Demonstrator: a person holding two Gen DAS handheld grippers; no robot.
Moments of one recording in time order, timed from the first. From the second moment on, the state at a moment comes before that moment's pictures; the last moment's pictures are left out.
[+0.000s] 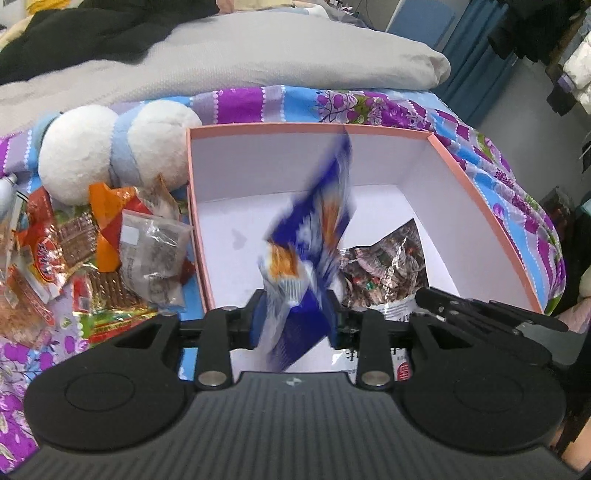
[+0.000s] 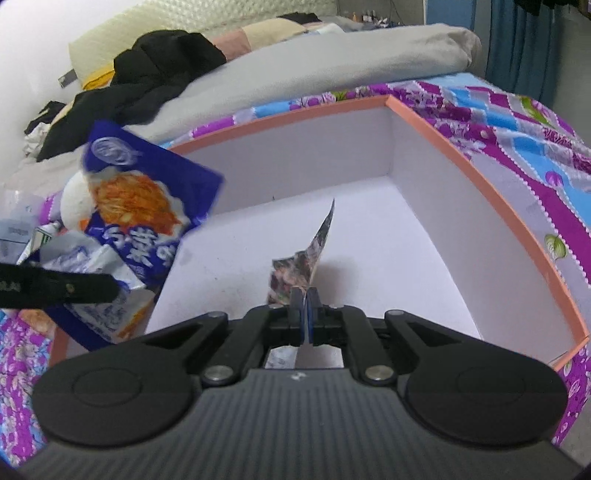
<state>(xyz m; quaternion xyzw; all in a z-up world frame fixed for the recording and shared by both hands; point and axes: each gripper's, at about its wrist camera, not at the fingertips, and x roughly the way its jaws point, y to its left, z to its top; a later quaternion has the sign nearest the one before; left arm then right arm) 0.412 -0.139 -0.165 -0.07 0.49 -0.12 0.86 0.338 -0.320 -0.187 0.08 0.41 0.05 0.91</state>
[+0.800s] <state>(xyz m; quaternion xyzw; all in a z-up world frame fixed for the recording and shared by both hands) 0.316 -0.094 -0.044 -0.08 0.38 -0.11 0.92 0.272 -0.297 -0.091 0.07 0.30 0.08 0.95</state>
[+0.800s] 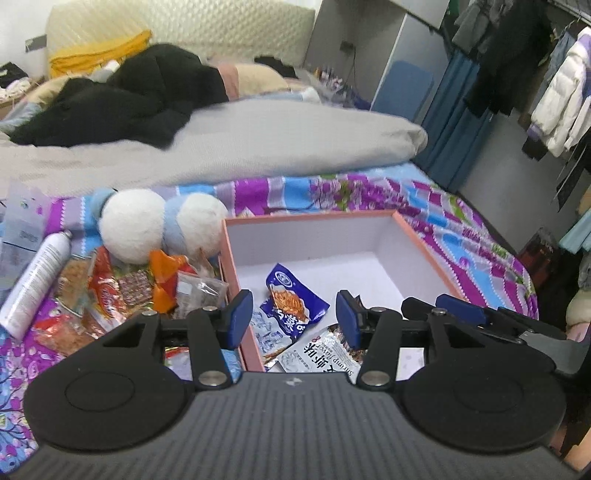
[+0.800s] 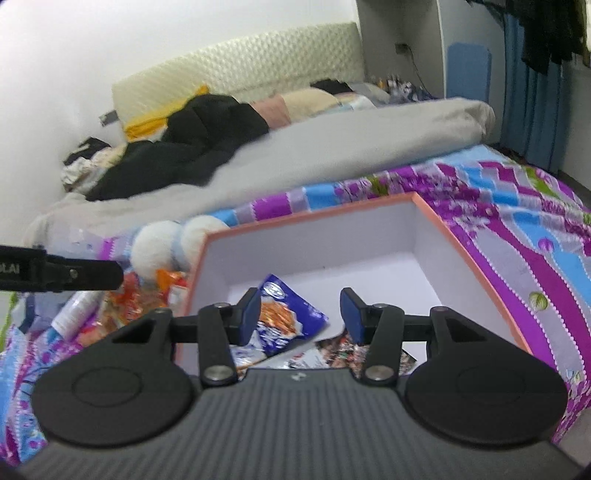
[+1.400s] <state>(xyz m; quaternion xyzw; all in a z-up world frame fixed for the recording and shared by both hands) 0.208 -0.024 0.002 -0.09 0.32 -0.07 0.94 0.206 -0.241 -0.041 0.05 0.24 0.15 0.96</state>
